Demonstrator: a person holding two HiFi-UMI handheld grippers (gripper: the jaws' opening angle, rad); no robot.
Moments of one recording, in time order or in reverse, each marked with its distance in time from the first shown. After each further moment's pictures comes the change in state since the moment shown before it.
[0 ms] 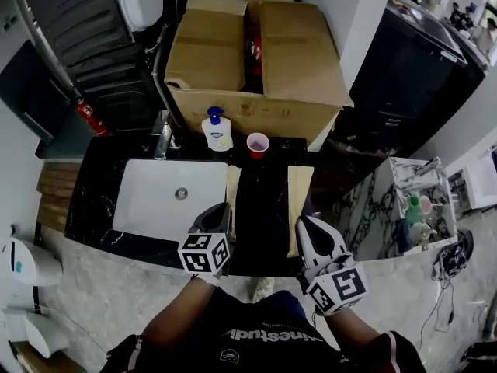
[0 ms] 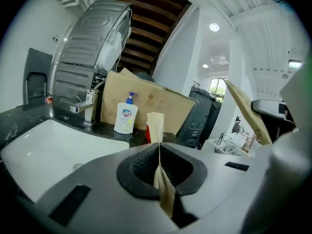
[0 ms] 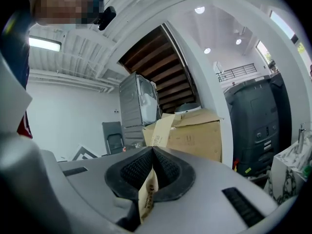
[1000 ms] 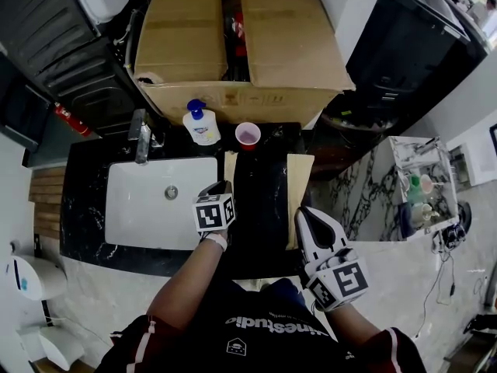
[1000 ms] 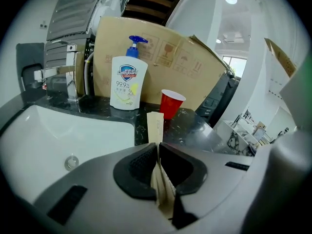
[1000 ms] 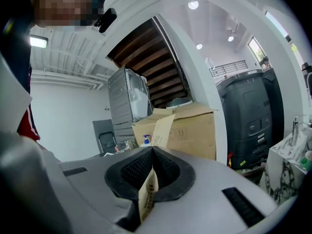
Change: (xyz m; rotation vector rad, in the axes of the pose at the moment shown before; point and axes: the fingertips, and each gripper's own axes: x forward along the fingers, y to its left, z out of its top) left arm 0.134 0.052 -0.056 -0.018 0.316 0.055; right arm 0.039 -0.033 -0.019 0.061 0.060 -0.093
